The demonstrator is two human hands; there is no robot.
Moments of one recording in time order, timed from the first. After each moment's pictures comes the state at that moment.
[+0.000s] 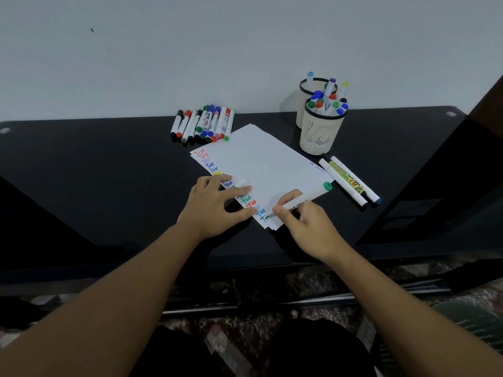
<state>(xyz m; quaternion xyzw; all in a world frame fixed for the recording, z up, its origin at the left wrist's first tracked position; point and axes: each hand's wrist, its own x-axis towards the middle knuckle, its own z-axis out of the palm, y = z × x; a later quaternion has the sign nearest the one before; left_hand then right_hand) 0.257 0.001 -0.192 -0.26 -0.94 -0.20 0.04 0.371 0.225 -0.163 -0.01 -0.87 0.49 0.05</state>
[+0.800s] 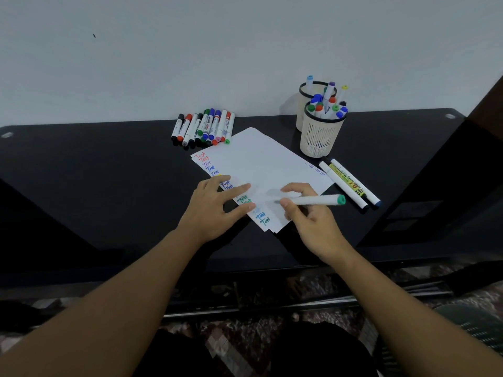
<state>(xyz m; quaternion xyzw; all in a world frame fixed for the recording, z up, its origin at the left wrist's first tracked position) 0.261 0.000 -0.186 -0.25 -0.93 -0.26 0.04 0.369 0.226 -0.163 -0.02 -0.80 0.59 0.11</state>
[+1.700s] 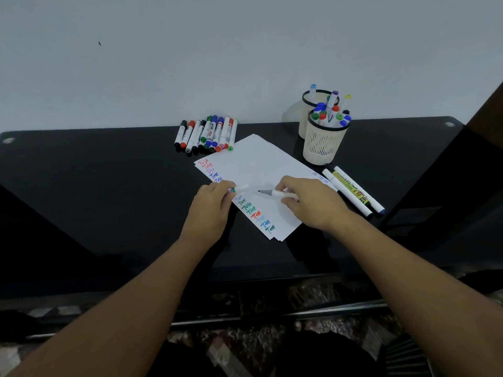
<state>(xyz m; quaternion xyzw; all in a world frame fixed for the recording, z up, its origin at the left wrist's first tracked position) 0.251 -0.001 -0.187 -0.22 -0.91 -0.33 0.13 0.310 0.239 -0.128 0.02 -0.99 0.17 0.01</state>
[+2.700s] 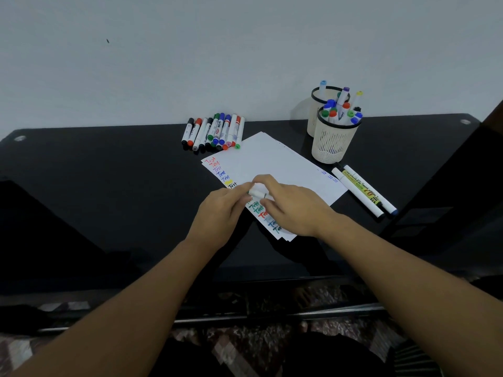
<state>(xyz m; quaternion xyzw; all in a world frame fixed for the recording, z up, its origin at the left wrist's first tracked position) 0.264 -0.002 -0.179 -0.30 -0.88 -0.33 0.15 0.299 0.202 -0.137 0.16 -0.97 0.17 0.01</state>
